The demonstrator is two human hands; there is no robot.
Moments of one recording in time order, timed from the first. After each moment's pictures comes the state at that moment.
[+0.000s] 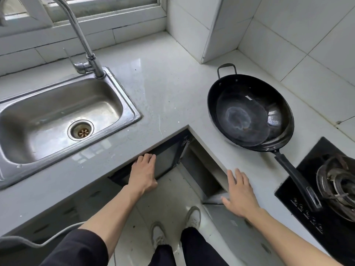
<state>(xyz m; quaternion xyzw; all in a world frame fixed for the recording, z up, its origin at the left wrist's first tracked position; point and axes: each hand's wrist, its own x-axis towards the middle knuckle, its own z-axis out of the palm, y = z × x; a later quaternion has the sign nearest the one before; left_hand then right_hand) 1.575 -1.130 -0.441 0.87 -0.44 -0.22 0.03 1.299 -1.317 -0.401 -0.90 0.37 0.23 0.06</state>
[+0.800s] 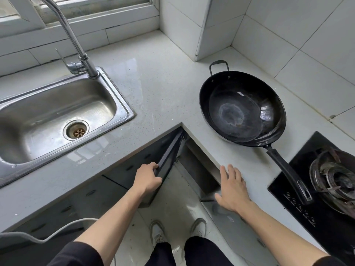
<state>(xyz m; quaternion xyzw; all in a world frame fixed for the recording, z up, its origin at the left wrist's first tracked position) 1.536 -1.143 -0.429 0.87 -0.24 -0.38 0.22 1.301 -1.316 -0.398 -0.89 0.39 0.23 0.06</state>
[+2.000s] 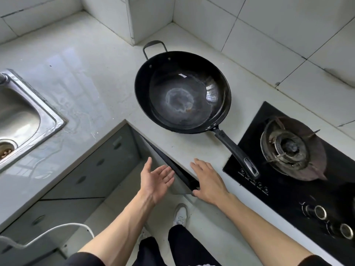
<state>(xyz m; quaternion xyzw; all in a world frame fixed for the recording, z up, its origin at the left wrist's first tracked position) 1.402 -1.270 -0.436 0.39 0.24 -0.65 0.61 1.233 -1.361 -0.395 -0.89 0.38 0.14 0.19</state>
